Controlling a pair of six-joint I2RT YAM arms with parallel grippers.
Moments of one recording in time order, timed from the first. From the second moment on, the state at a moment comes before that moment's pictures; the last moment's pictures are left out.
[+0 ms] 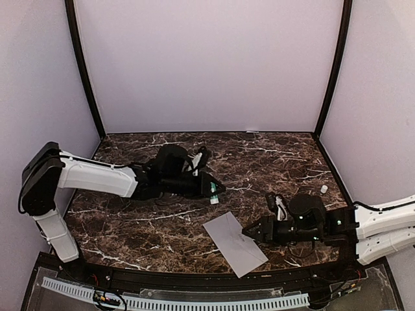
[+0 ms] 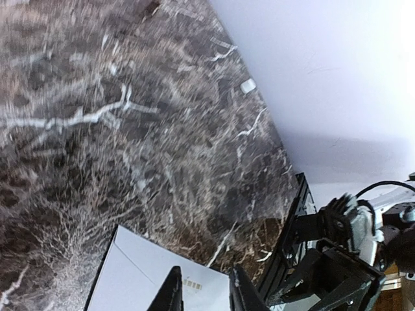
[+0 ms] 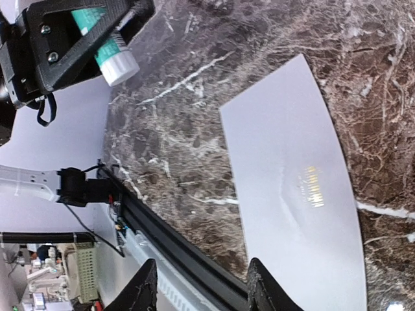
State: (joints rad) left arm -0.92 1.79 1.03 0.23 0.35 -0.80; right arm 1.20 1.02 0.40 0.03 0.02 1.17
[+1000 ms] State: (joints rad) left arm -1.08 1.31 0.95 0.25 0.49 -0.71; right arm 1.35 1.17 0.74 0.30 -0.05 0.74
